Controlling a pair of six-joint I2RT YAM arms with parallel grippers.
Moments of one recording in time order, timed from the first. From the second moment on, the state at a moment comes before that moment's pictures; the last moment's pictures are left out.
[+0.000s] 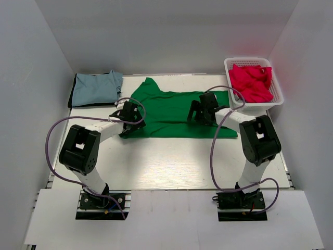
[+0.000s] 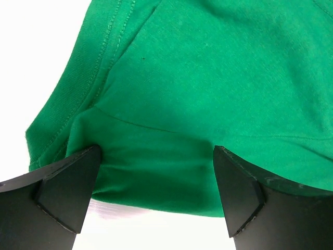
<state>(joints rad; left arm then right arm) -0.36 1.69 0.94 -0.25 -0.27 -0.72 0.41 1.80 1.10 -0.19 0.01 0.57</state>
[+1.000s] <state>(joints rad) -0.35 1.61 0.92 -0.38 -0.32 -0.71 0.31 1.63 1.03 -0.41 0.19 0.51</state>
